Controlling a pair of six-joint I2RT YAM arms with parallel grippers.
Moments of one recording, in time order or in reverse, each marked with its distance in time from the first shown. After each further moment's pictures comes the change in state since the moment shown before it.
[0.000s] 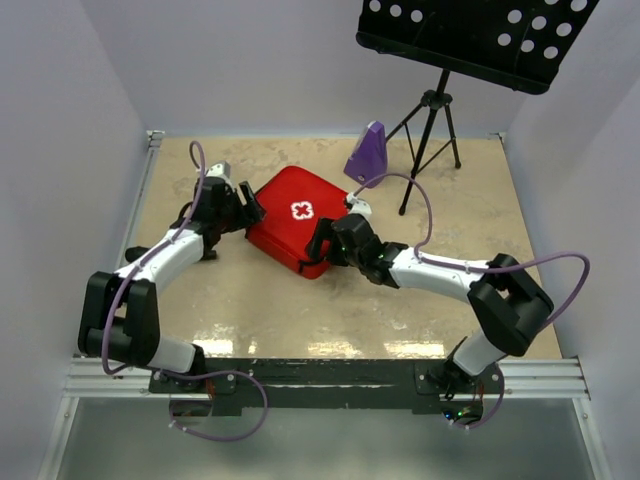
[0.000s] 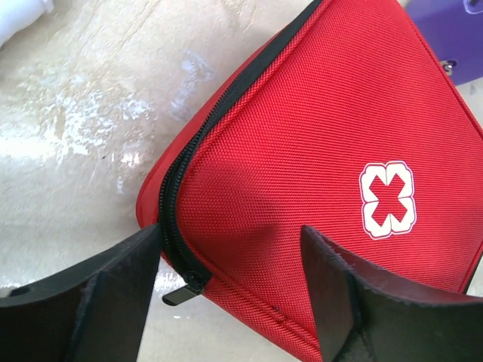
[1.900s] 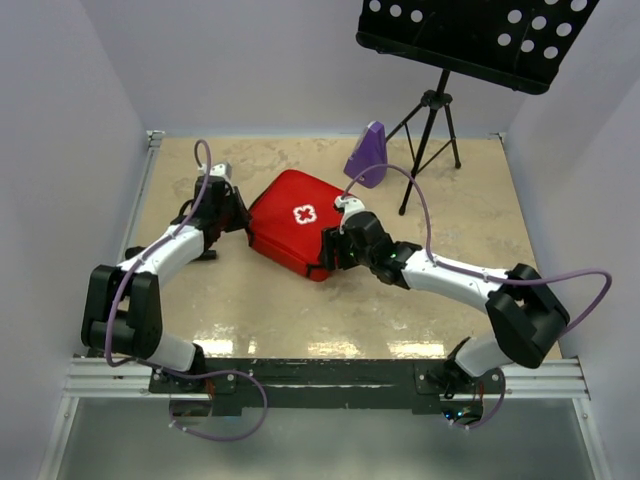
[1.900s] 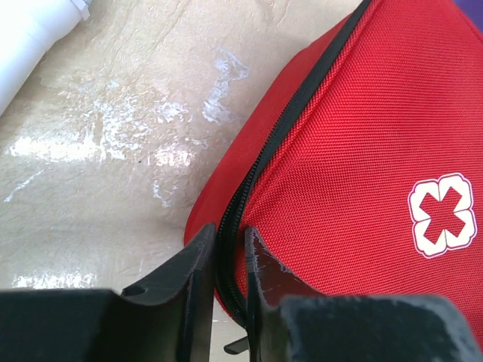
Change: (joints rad) left arm 0.019 0.042 0.028 -0.036 -0.034 0.106; right arm -0.035 -0.074 -0.019 -0.060 -0.151 -0.426
